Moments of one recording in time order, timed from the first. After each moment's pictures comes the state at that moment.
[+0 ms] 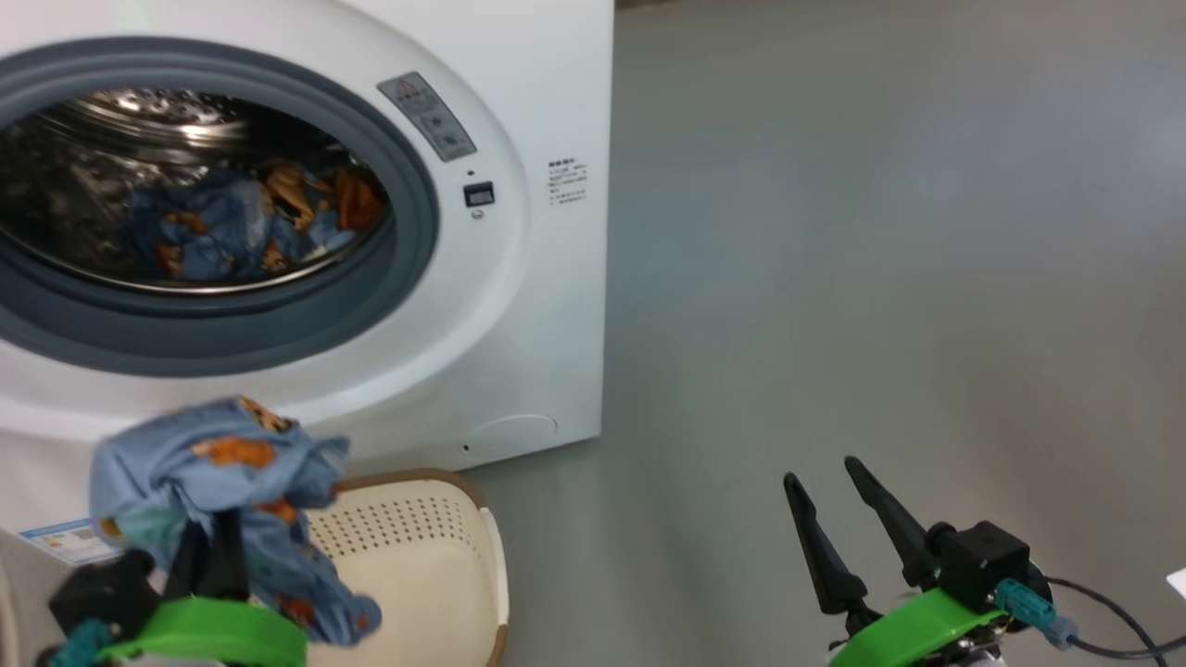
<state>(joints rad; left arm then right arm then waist) -0.07 0.06 0.04 0.24 -0.31 -0.07 -0.24 -0.07 -0.07 0.15 0.24 0.24 0.13 -0.26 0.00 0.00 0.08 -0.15</state>
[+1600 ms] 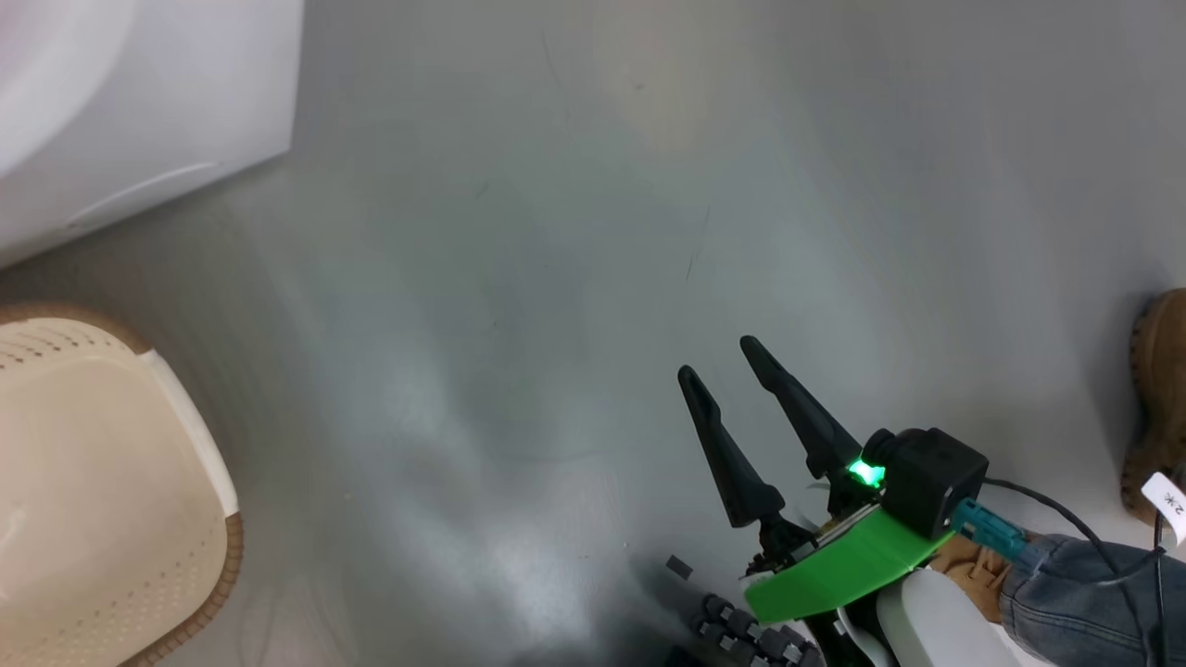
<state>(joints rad) -1.30 0.55 0.10 0.89 -0.27 -0.06 -0.12 -0.24 -0.05 0.34 0.08 0.37 0.13 -0.26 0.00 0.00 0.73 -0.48</state>
